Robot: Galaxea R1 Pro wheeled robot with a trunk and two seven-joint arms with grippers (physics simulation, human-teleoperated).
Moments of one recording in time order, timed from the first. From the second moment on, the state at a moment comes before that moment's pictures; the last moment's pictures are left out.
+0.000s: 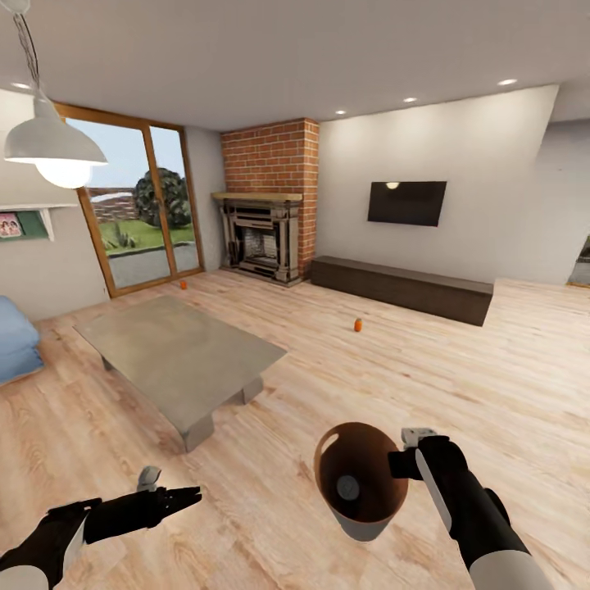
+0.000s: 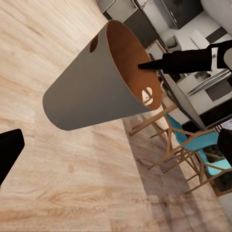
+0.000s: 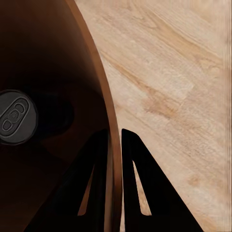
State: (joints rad) left arm -0.54 0.25 0.37 -0.46 -0.14 0.29 -1.57; right arm -0.49 -0.04 0.00 -1.08 0.02 0.97 0.04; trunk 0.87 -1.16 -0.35
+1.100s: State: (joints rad) left arm -0.54 0.25 0.37 -0.46 -0.14 0.29 -1.57; right arm -0.49 -0.04 0.00 -1.08 0.02 0.97 0.04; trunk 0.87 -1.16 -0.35
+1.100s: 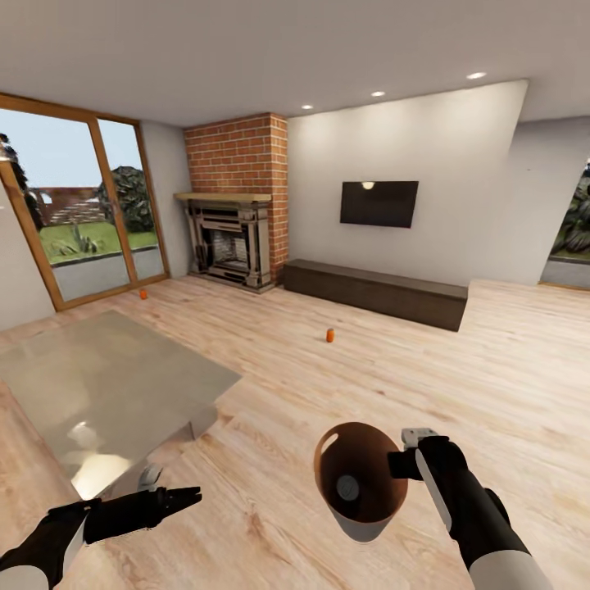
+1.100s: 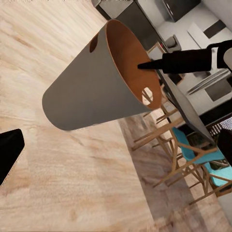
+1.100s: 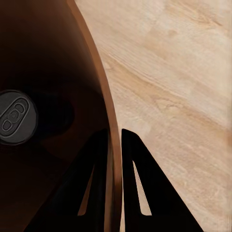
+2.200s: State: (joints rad) left arm -0.54 0.25 0.37 -0.46 -0.14 0.29 -1.57; right arm -0.49 -0.04 0.00 -1.08 0.02 0.97 0.04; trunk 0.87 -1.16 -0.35
